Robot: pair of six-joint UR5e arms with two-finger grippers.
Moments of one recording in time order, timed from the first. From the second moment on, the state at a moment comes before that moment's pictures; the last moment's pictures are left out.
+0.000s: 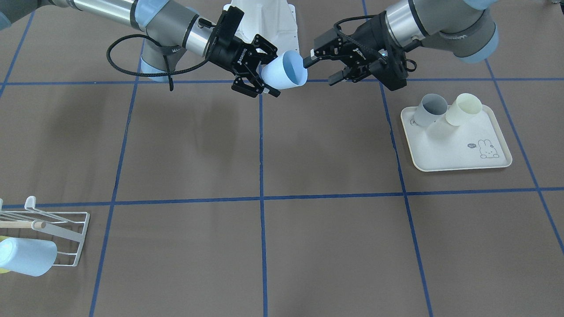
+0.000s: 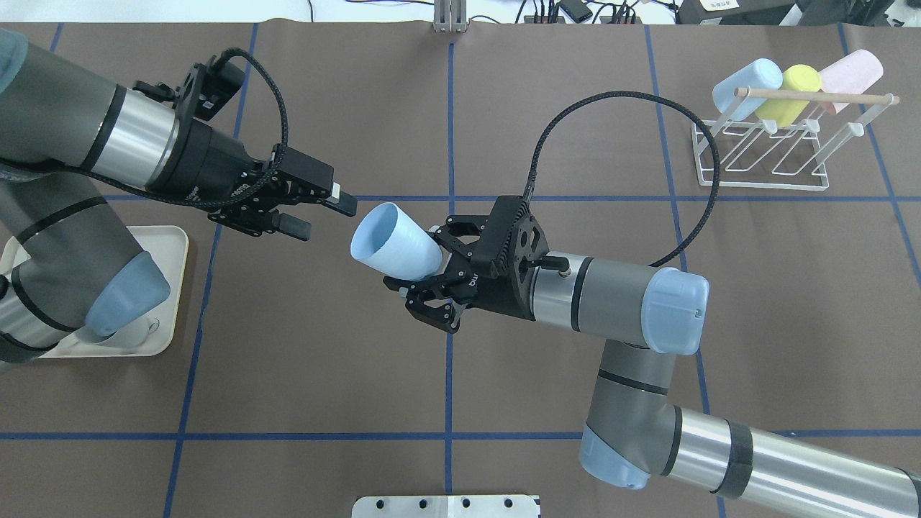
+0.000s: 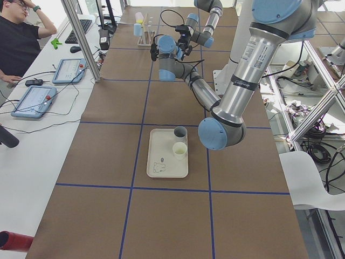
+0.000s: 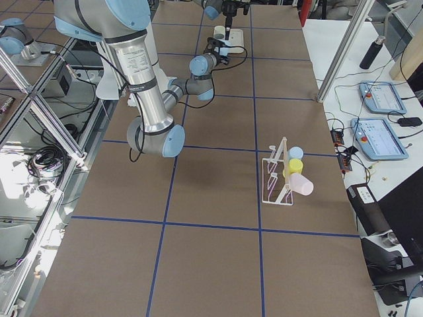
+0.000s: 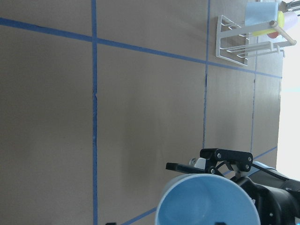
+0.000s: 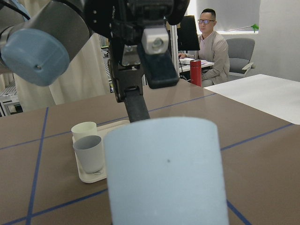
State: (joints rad) left arm -0.84 -2.00 -1.84 -2.41 -2.43 -1.56; right arm 0.40 -1.06 1.63 -0.25 1.61 0.37
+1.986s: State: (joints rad) left arm -1.32 -1.64 -2.01 -1.66 -2.31 -0.25; right arm 0.73 -1.07 2.10 -2.05 1.15 -1.20
